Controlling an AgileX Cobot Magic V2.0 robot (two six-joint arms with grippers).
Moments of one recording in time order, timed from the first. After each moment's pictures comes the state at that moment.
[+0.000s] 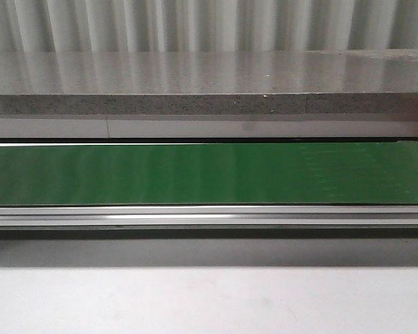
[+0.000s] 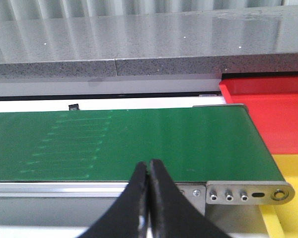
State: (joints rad) left arm 0.34 1.43 -0.76 0.38 0.59 -0.71; right arm 0.03 -0.01 0.03 0.01 0.15 0.11
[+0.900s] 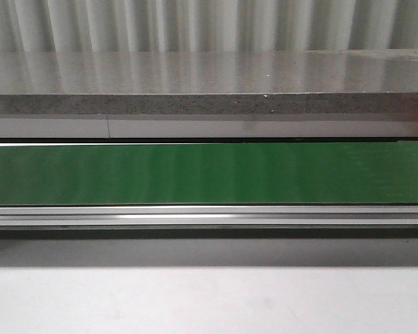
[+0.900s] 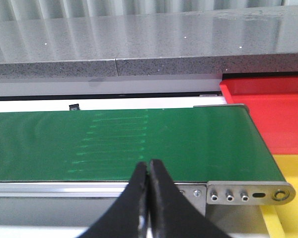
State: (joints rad) left arm 0.27 1.31 -0.78 0.35 0.68 -0.63; right arm 0.03 -0.01 0.03 0.01 0.15 0.11
